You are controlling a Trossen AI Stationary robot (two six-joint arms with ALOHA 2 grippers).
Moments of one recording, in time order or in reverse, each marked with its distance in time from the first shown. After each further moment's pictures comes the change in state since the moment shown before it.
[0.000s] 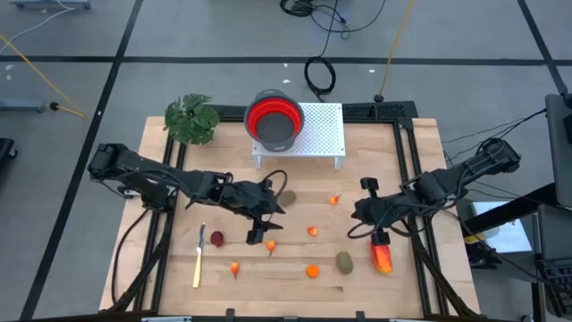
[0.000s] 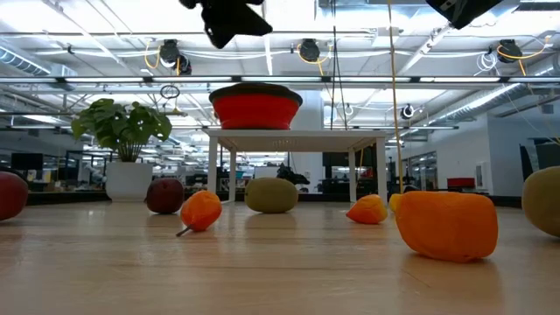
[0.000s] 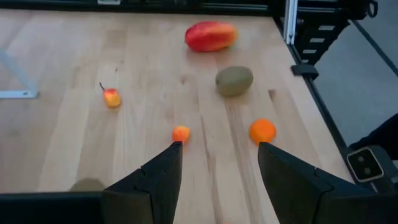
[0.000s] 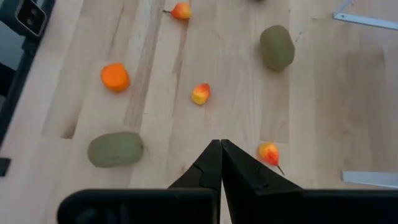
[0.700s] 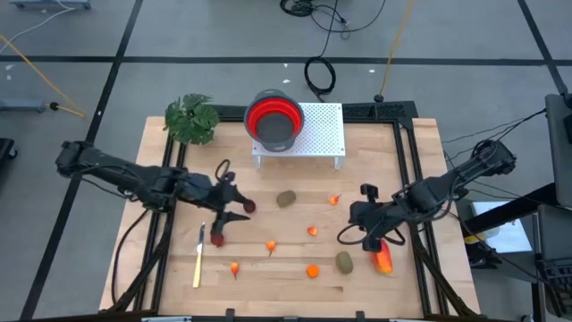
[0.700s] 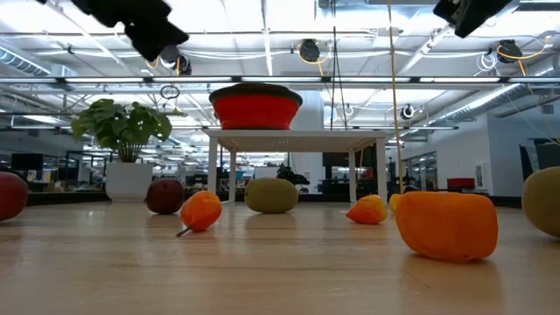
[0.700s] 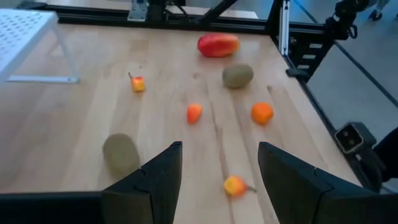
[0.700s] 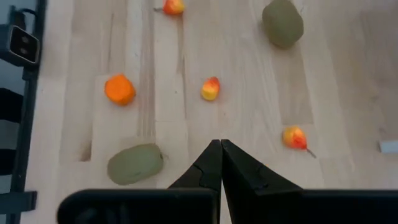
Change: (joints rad) left arm -0.022 -0.495 -0.440 0.099 -0.059 -0.021; right arm 0.045 0.088 0.016 -0.007 0.018 0.258
